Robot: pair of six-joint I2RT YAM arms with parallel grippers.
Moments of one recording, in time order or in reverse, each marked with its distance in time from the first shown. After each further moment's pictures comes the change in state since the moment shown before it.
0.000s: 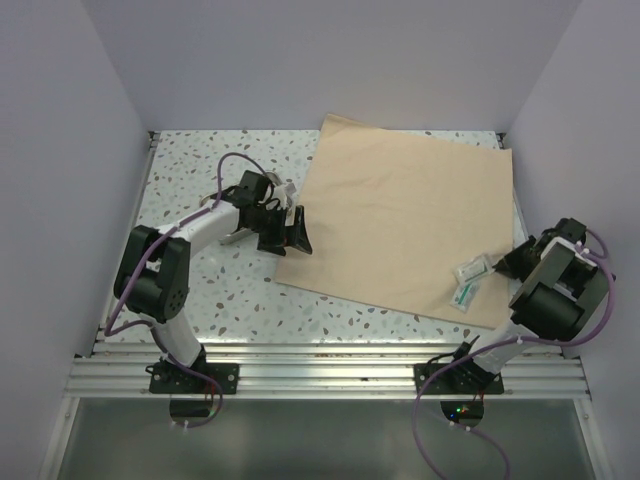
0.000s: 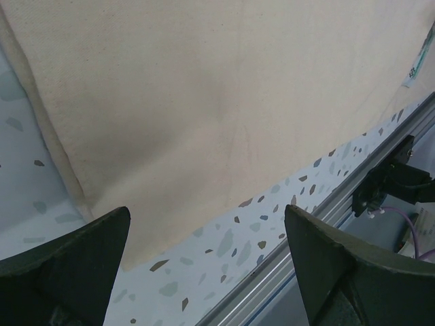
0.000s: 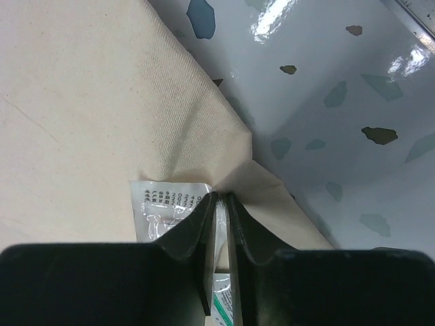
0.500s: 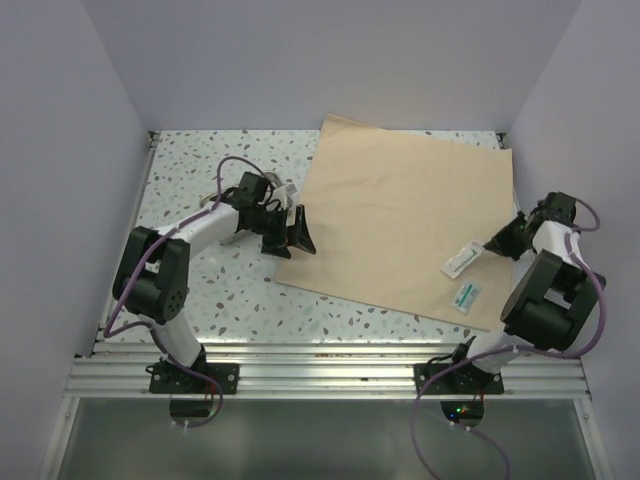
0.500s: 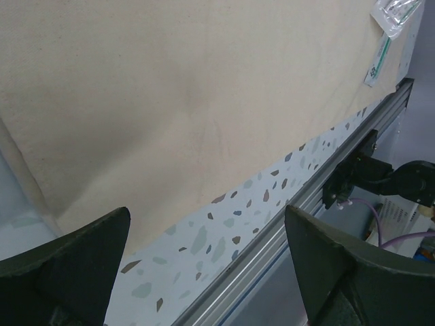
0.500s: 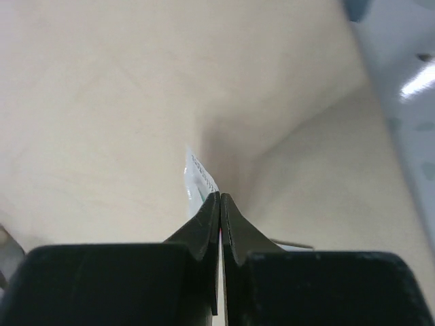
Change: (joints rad) left arm 0.000 -0.005 -0.014 0.027 0.076 -0.054; right arm 0.106 -0.074 0.080 -0.110 -0.021 0.016
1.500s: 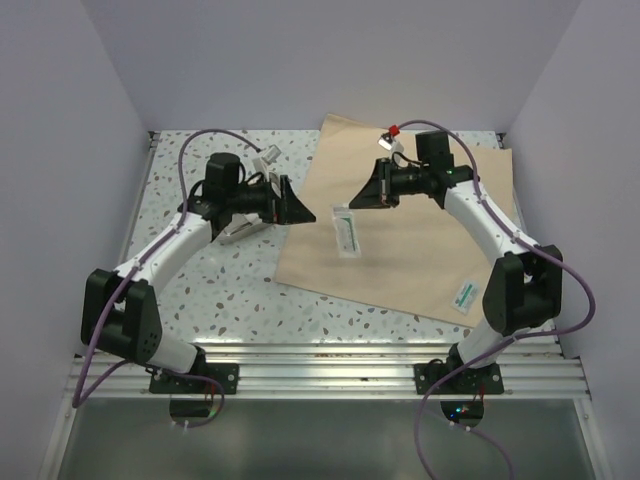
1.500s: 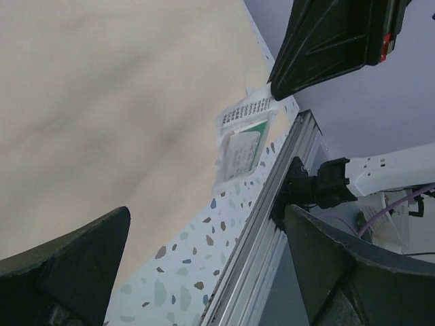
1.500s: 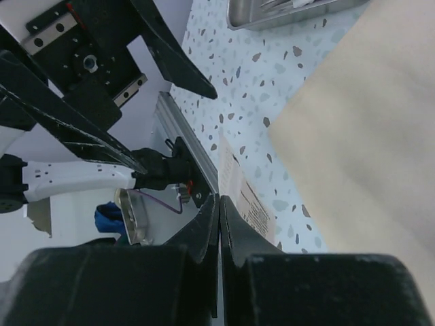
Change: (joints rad) left arm 0.060 -0.267 -0.045 0.332 0.204 -0.073; right arm 0.845 0.053 0.397 0.031 -0.625 0.069
